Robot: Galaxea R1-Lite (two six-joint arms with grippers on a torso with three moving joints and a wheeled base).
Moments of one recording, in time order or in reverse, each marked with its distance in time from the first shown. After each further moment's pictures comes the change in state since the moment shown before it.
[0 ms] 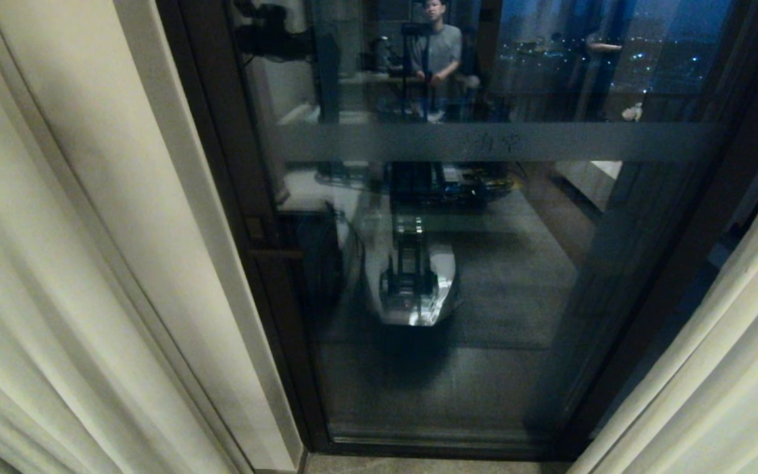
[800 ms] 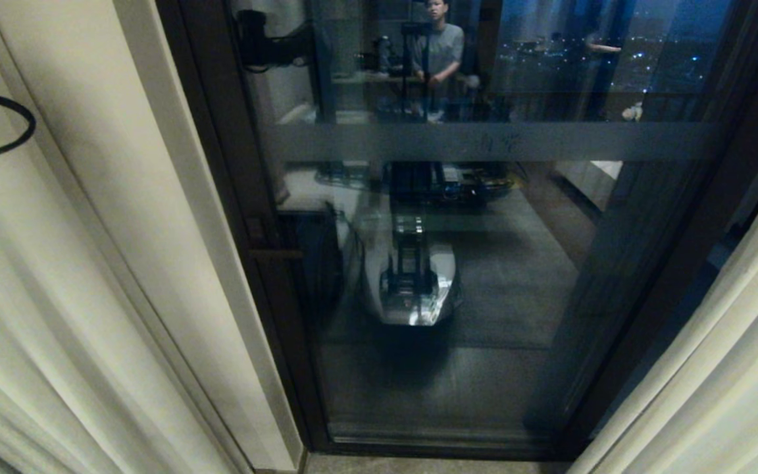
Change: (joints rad) left arm 0.036 0.224 -0.173 -0.002 0.029 -0.006; right arm 0.000 0.000 0.000 0.000 0.000 0.000
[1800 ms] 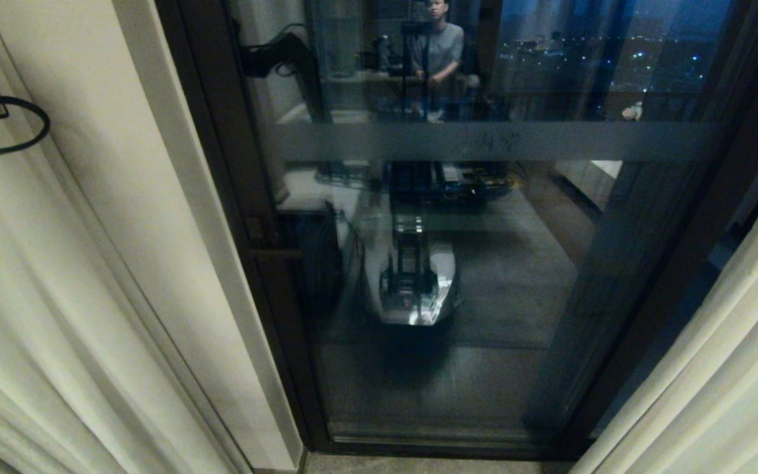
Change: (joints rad) left arm 0.060 0.237 -0.219 -0.079 0.002 0.006; right arm 0.000 0.000 0.000 0.000 0.000 0.000
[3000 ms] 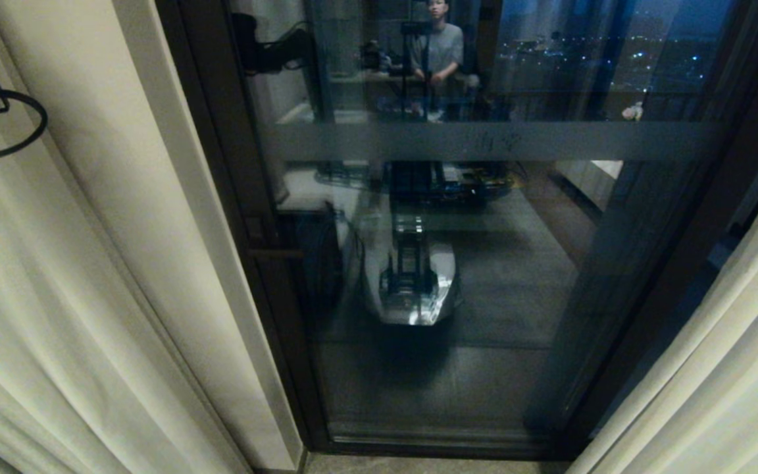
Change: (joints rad) left arm -0.031 -0.159 0.202 -0.085 -0.178 -0.019; right arm 0.000 0.000 0.000 0.000 0.000 0.000
